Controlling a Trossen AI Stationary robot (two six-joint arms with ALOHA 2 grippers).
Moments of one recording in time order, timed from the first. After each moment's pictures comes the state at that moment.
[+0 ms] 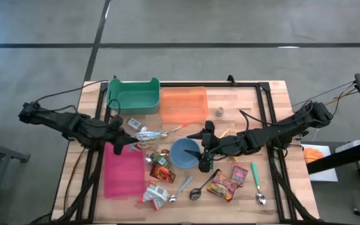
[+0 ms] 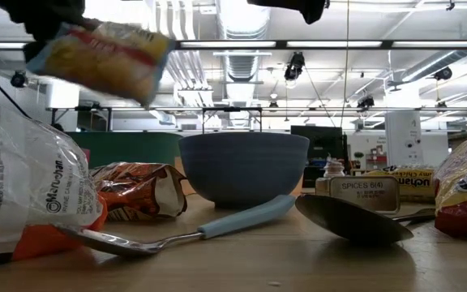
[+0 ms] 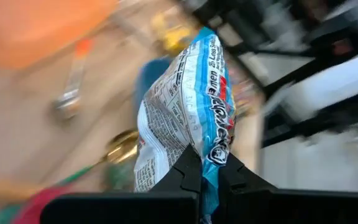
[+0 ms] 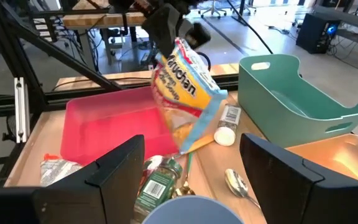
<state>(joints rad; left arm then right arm) -0.30 0.64 0.68 -0.63 -0.25 -0.94 0.34 1.46 1.04 0.10 0.50 0.21</state>
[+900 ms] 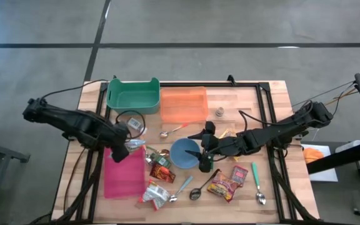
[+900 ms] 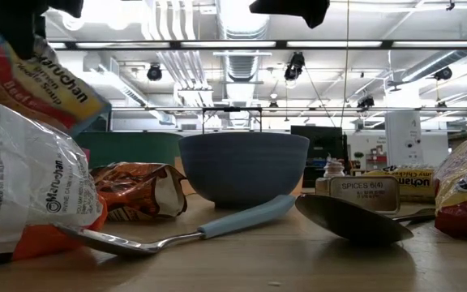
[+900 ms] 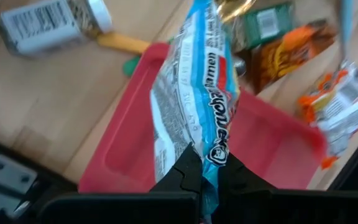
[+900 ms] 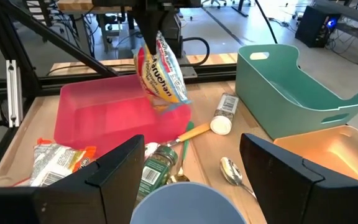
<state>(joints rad) -0.30 1.07 1.08 -1.35 -0.04 -0.94 0.34 1.46 1.04 0.05 0.50 0.21</state>
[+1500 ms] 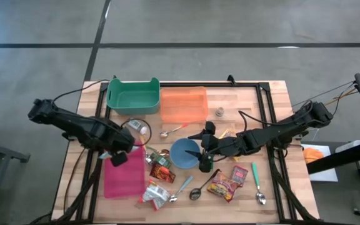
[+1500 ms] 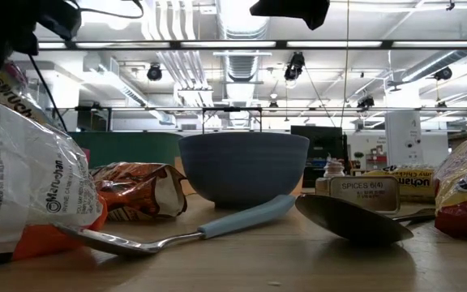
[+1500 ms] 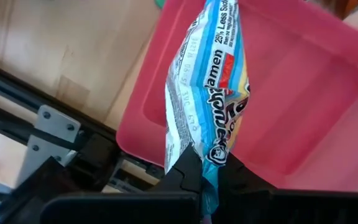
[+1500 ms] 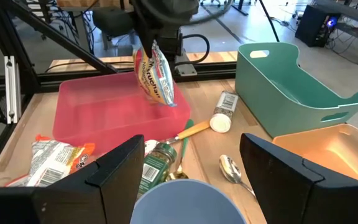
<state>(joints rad) -0.31 1.23 1.07 -1.49 0.04 -0.83 0.34 1.46 1.03 0.05 0.50 0.20</state>
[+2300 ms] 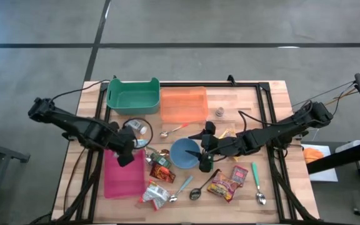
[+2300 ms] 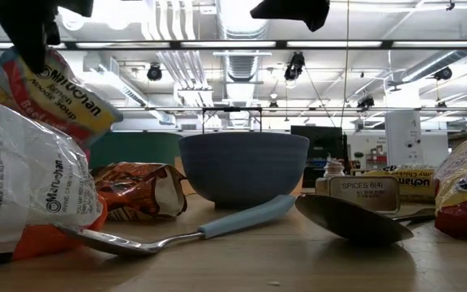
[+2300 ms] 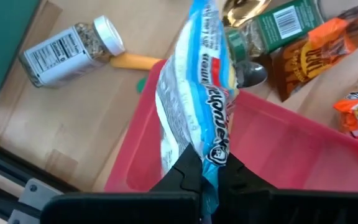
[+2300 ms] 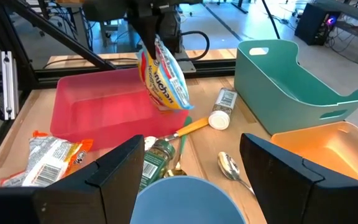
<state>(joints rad) -0.38 1.20 1.11 -1.32 -0.18 -0.90 0.34 1.46 1.03 0.05 0.50 0.20</state>
